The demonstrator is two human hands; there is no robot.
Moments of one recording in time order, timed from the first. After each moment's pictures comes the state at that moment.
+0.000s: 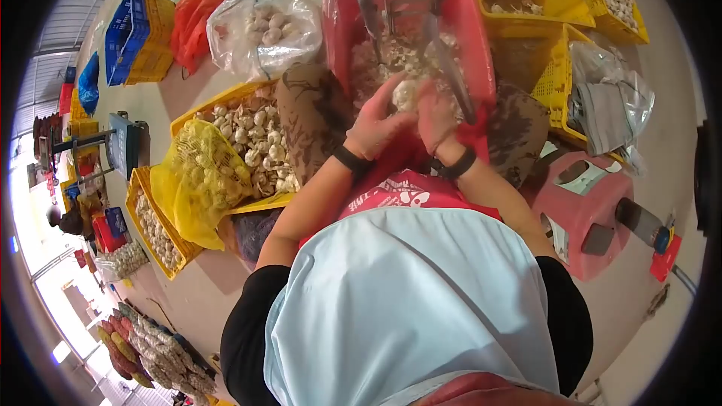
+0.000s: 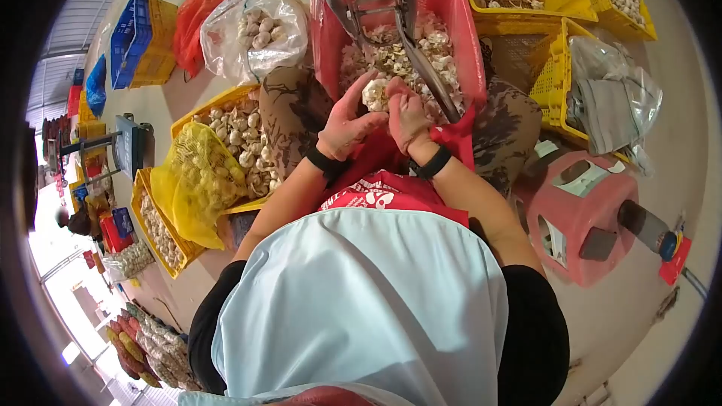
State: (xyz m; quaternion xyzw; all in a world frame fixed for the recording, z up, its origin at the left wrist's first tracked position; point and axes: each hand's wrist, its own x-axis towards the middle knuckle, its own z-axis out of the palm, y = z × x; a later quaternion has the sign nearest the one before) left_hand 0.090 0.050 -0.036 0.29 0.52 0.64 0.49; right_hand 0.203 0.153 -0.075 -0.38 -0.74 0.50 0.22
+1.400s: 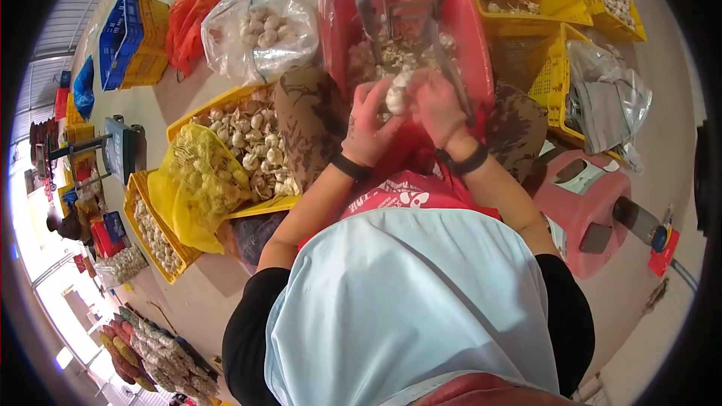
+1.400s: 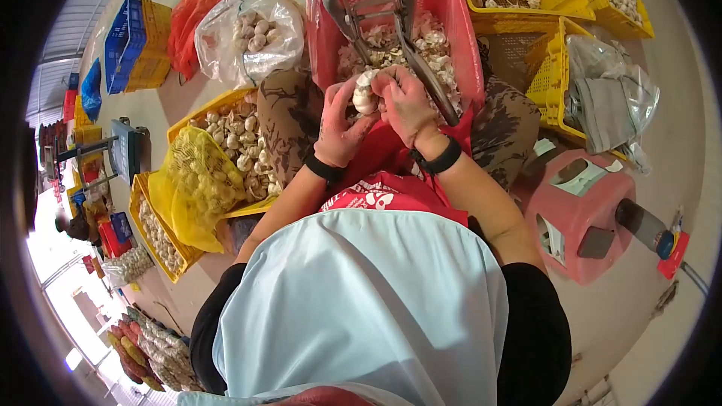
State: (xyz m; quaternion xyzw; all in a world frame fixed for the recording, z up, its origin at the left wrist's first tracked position) left_hand 0.090 0.050 -0.026 0.48 0.70 0.53 0.11; right_hand 0.189 0.175 -0.012 -0.30 -0.49 0.80 0.17
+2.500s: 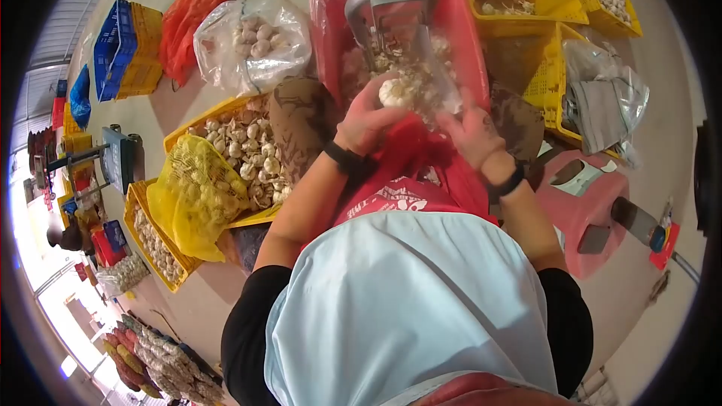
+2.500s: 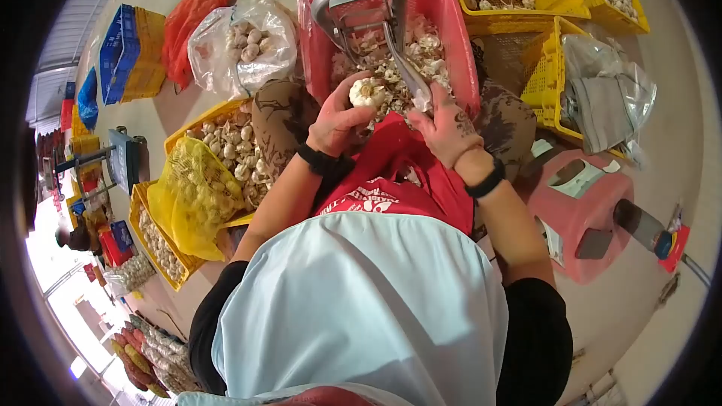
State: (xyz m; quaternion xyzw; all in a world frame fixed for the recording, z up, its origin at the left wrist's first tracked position) left_hand 0.068 0.081 -0.024 0.16 0.46 0.67 0.57; right_hand 0.247 0.209 0.023 -0.34 -0.80 0.49 0.05
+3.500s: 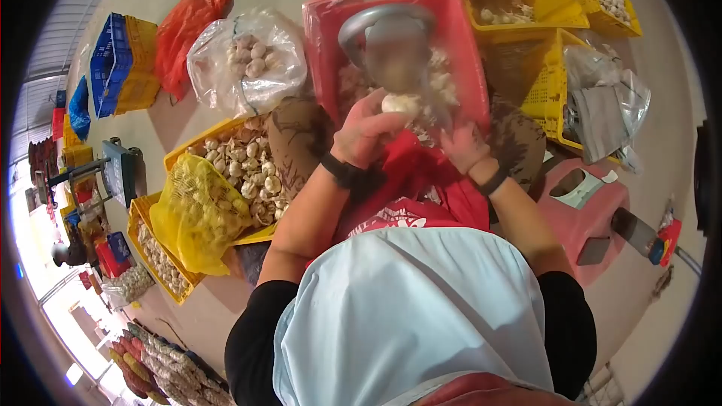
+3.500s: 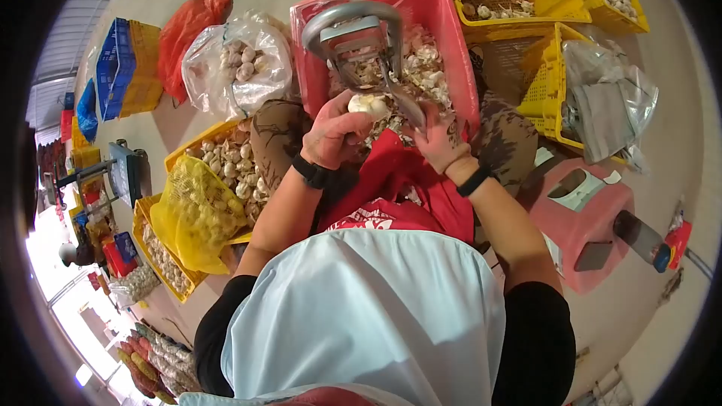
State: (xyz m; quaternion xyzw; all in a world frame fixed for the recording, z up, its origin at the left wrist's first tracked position) left_hand 0.047 0.106 0.005 0.14 0.45 0.62 0.62; right_hand 0.244 0.228 -0.059 -0.28 -0.85 0.44 0.08
